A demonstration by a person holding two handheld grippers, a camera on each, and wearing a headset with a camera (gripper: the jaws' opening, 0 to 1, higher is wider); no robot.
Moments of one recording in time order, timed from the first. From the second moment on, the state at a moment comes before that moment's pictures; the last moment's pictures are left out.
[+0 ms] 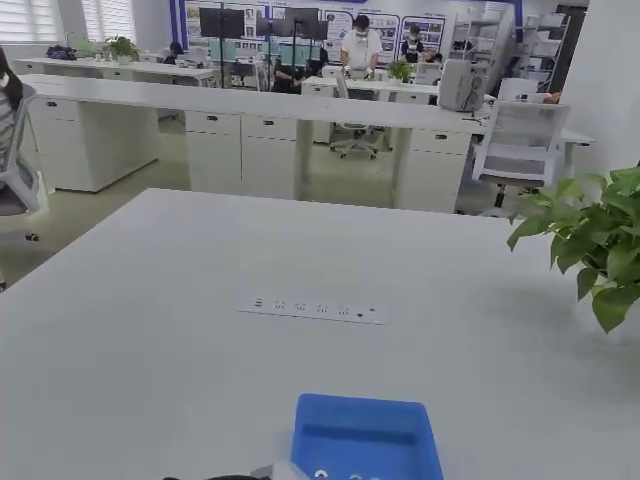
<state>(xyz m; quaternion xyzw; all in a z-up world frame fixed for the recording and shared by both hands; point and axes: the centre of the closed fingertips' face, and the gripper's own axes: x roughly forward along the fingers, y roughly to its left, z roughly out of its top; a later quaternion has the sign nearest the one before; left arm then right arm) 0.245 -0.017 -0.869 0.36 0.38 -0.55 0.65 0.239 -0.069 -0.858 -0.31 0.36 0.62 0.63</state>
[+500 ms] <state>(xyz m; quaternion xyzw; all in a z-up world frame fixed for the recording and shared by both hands) 0.244 -0.023 -0.873 0.36 0.38 -0.57 0.64 0.237 -0.075 -0.872 -0.31 0.37 0.61 0.62</state>
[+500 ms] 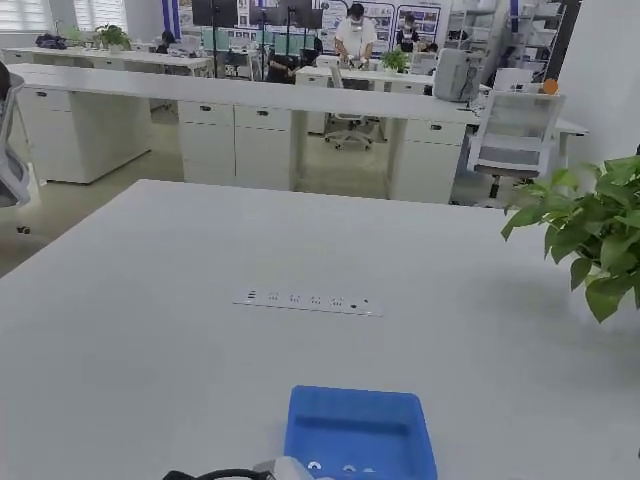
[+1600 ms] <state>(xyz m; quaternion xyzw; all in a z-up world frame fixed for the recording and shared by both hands) 0.240 -0.020 -0.879 0.34 0.43 -0.53 0.65 0.242 -0.122 -0.795 -0.10 0.35 0.40 0.84</state>
